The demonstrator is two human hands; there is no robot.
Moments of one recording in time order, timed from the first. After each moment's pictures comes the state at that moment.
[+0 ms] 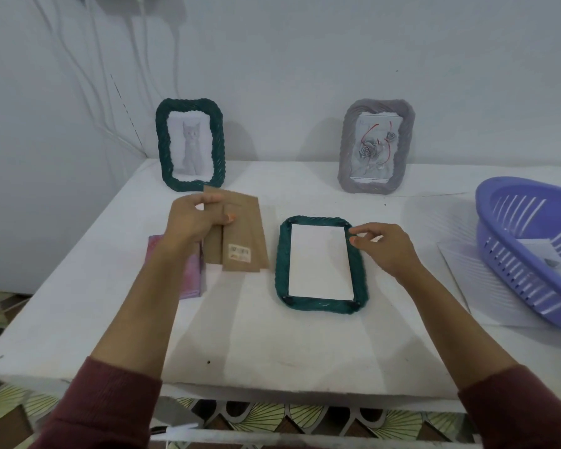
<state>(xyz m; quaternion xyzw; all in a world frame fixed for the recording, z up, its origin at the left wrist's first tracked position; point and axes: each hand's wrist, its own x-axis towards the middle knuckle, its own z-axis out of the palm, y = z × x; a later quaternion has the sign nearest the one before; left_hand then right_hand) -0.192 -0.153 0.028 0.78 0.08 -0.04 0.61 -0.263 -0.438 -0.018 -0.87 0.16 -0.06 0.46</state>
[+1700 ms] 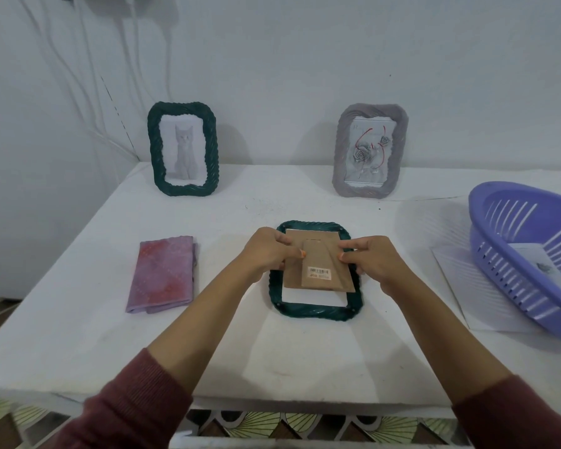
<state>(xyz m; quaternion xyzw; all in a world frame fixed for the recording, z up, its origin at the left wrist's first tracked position) -0.215 -0.246 0.001 0.80 0.00 -0.24 0.56 -0.268 -0.422 -0.008 -0.81 0.20 0.03 0.55</state>
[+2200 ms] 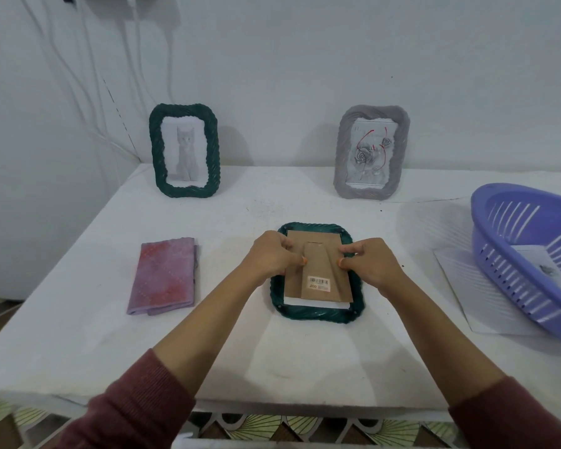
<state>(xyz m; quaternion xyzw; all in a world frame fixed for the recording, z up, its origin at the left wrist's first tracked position) -0.214 -0.249 -0.007 0.84 -0.04 -0.22 0.49 -0.263 -0.419 -0.018 -0.87 0.19 0.01 0.44</state>
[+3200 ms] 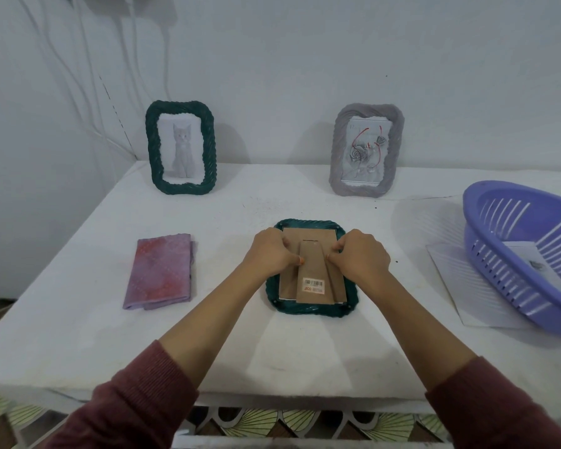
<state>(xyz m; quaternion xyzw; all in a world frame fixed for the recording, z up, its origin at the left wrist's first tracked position) -0.213 -0.256 -0.014 0.92 -0.11 -0.14 0.35 -0.253 -0.402 -0.019 -0.96 0.22 0.00 0.19</state>
